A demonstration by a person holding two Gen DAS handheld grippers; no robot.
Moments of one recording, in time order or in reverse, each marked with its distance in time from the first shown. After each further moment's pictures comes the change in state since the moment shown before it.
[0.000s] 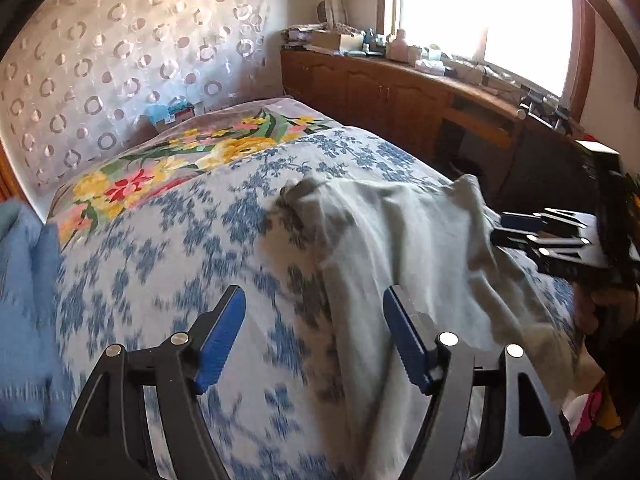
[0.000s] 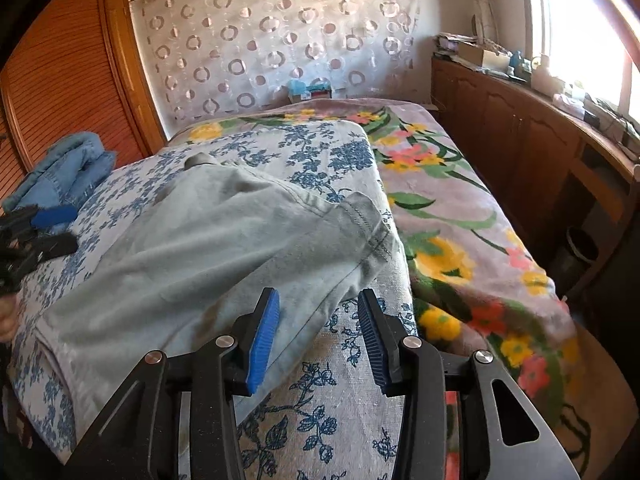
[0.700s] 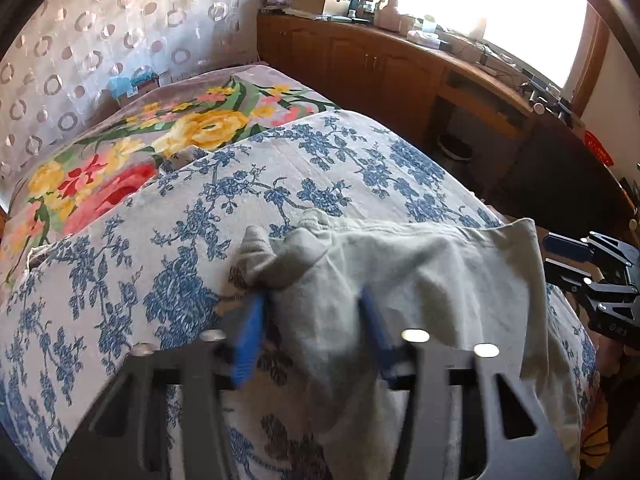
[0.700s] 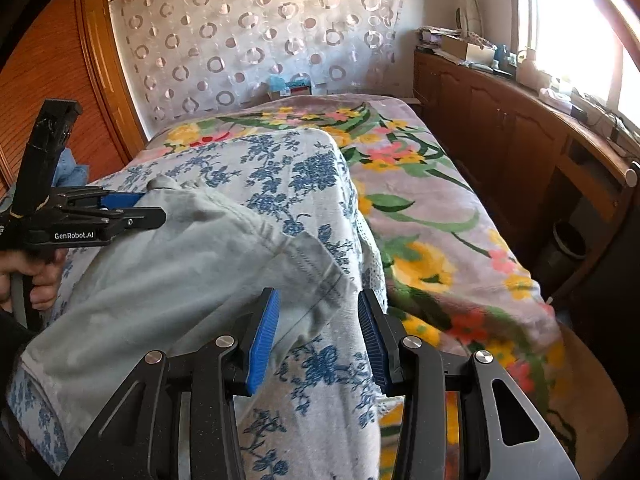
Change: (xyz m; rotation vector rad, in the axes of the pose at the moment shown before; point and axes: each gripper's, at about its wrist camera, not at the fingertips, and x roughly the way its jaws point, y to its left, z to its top) left arm 0.108 0.006 0.067 -0.010 0.126 -0.104; right arm 0.015 -0.014 0.027 0.011 0.034 -0.045
